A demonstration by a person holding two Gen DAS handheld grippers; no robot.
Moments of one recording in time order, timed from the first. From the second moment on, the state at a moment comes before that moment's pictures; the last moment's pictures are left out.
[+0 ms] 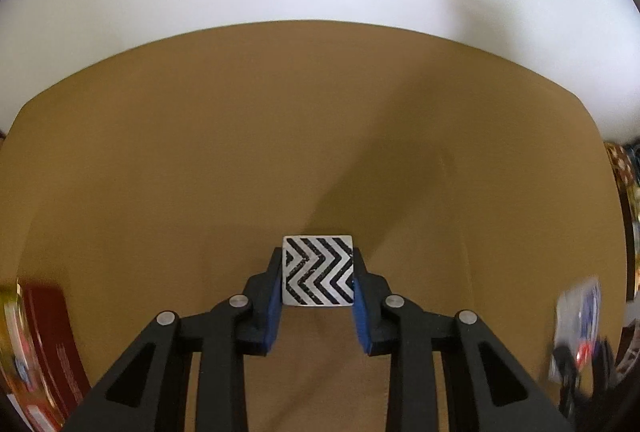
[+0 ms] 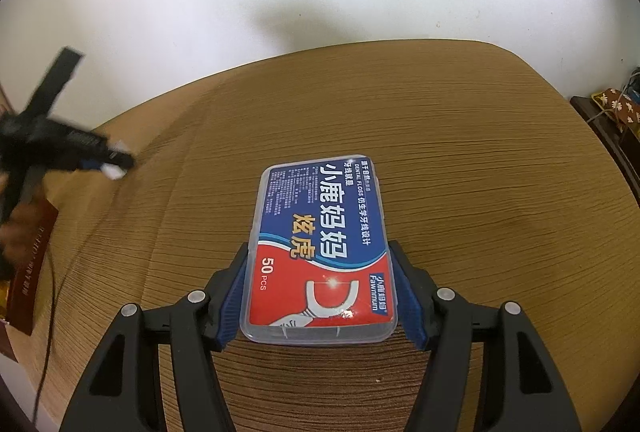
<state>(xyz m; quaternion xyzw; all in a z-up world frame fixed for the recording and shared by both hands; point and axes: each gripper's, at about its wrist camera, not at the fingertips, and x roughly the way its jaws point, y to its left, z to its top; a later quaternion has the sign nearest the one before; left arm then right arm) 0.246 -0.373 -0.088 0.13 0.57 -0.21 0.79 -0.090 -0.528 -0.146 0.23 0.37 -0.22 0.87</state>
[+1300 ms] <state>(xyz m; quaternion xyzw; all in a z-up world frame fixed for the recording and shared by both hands) 0.090 -0.064 -0.024 0.08 0.45 -0.02 0.89 -0.046 -0.478 -0.145 0.15 0.41 -0.28 0.86</state>
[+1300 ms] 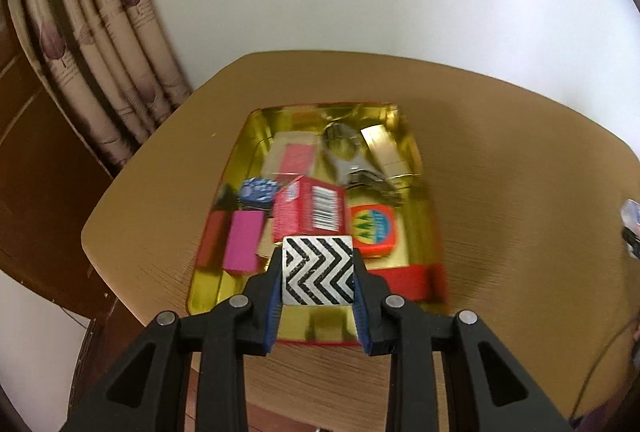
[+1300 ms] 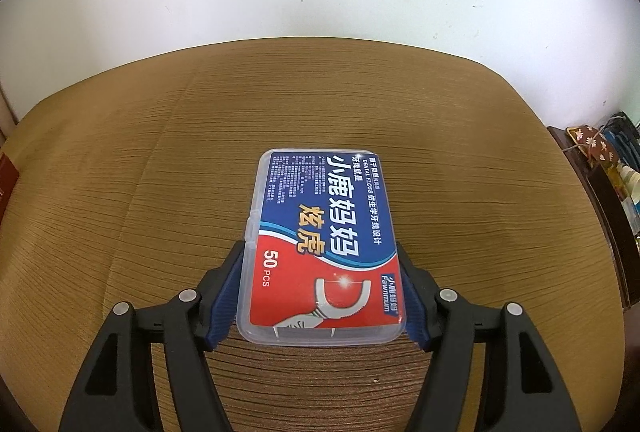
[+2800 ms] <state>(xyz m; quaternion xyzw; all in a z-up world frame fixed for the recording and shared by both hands) 0.045 0.038 -0.039 -0.04 0.46 0.02 0.89 0.050 -0.286 -0.019 0.23 0.39 0.07 0.89</state>
